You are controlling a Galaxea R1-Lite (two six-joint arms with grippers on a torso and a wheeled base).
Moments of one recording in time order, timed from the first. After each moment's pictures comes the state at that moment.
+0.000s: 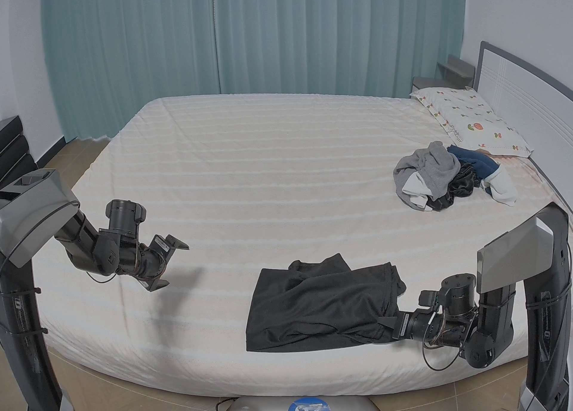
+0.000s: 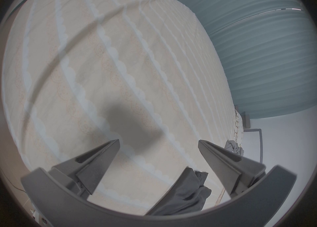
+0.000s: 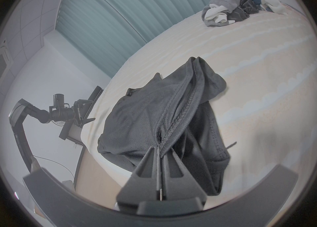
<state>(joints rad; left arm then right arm) -0.04 2.23 -0.99 -0.42 -0.24 -1.04 0.34 2.43 -0.30 -1.55 0.28 0.53</state>
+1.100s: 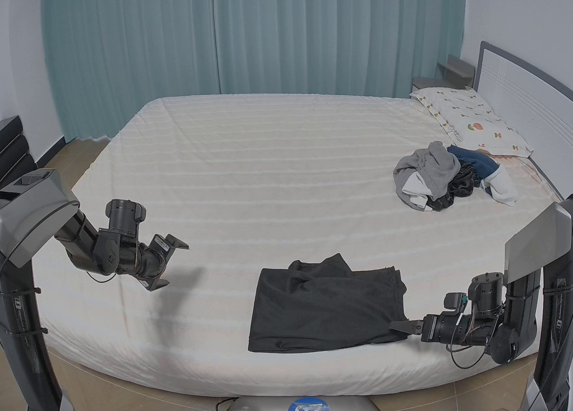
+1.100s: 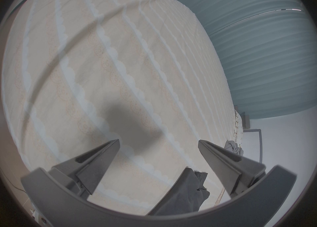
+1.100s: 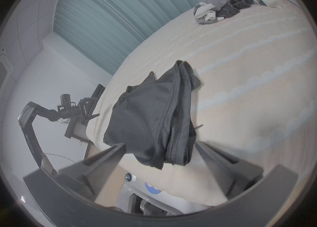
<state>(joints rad) -0.03 2.23 -0.99 -0.42 -0.24 -1.04 0.19 2.36 -0.15 -1.55 0.46 0.45</state>
